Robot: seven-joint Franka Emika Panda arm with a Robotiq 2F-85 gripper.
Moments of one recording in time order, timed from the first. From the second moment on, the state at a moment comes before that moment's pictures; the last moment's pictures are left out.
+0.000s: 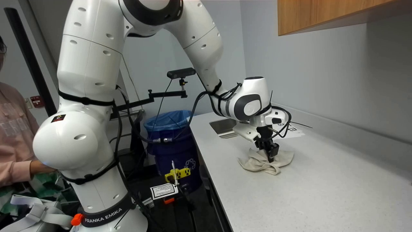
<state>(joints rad) 0.15 0.46 0.02 -2.21 -0.06 2.81 0.16</state>
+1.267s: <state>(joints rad) 0.09 0.26 -0.03 -2.34 0.02 2.86 0.20</state>
